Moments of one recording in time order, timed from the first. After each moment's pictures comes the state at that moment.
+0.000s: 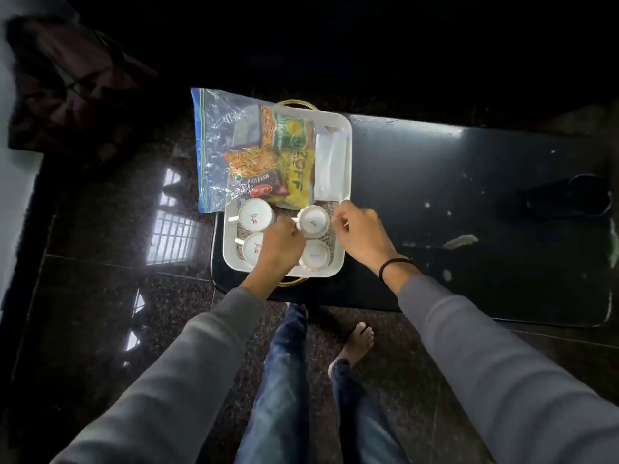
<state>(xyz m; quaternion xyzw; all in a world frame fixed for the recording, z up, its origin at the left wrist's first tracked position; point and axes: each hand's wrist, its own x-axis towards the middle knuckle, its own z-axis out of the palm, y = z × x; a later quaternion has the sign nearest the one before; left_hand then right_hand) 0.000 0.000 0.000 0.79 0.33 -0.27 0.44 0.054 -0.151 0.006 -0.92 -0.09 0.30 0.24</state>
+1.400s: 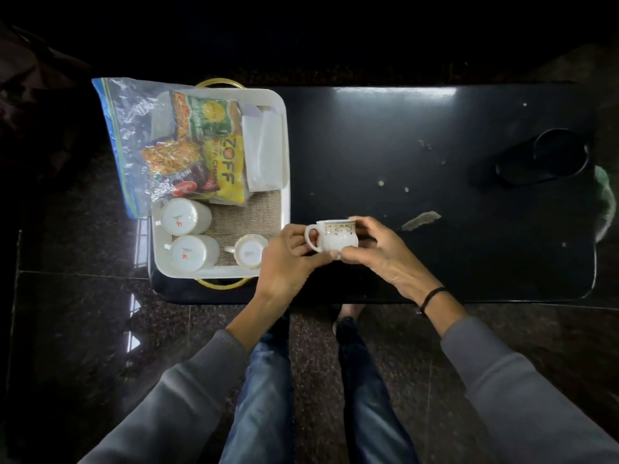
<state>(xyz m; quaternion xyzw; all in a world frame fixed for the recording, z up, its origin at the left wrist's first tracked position) -0.008 -0.131 -0.005 0.67 0.33 -0.22 0.62 0.039 -0.310 -0.020 -0.74 0.12 0.41 0.52</state>
